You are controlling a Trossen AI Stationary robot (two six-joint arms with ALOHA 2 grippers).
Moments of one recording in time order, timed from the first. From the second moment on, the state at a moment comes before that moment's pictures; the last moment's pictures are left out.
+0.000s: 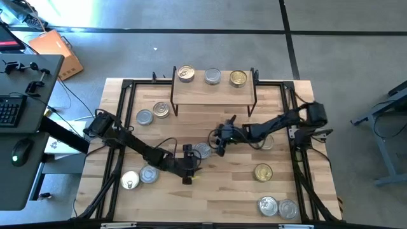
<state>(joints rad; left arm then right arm) -0.42 1.87 0.80 0.29 -0.48 -0.12 0.03 1.81 0.78 0.32 0.16 0.31</state>
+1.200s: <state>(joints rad) -0.36 1.82 0.79 0.06 -0.54 -0.36 0.05 1.89 0.82 0.31 0.05 0.20</state>
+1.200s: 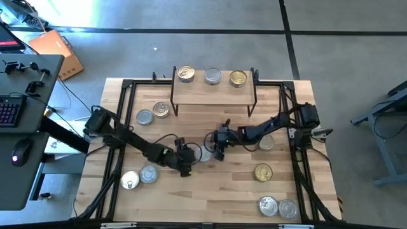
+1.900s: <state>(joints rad) -0.40 1.65 0.79 -0.19 -0.78 -0.48 0.19 1.85 0.82 0.15 0.03 0.11</state>
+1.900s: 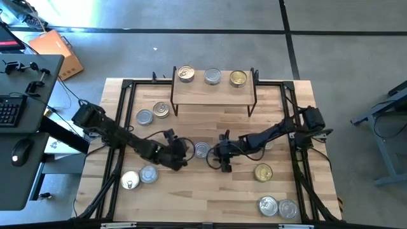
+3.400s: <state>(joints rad) -0.47 1.77 0.79 0.31 -0.69 -0.03 0.18 1.94 0.74 0.65 0.08 -0.31</state>
